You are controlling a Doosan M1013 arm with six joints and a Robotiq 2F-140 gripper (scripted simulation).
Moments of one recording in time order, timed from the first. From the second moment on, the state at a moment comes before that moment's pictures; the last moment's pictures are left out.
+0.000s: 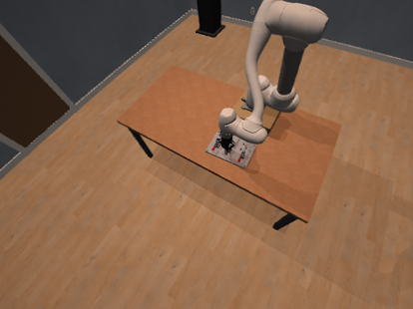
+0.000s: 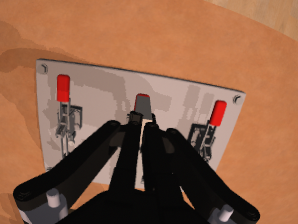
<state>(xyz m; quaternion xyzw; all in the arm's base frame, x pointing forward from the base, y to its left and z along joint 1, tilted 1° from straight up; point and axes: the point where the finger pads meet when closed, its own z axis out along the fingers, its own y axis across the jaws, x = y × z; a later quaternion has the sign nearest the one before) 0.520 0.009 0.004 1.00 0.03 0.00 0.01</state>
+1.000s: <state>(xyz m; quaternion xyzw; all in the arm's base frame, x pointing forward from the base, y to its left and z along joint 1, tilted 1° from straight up) 0.520 0.009 0.001 1.00 0.03 0.00 0.01</state>
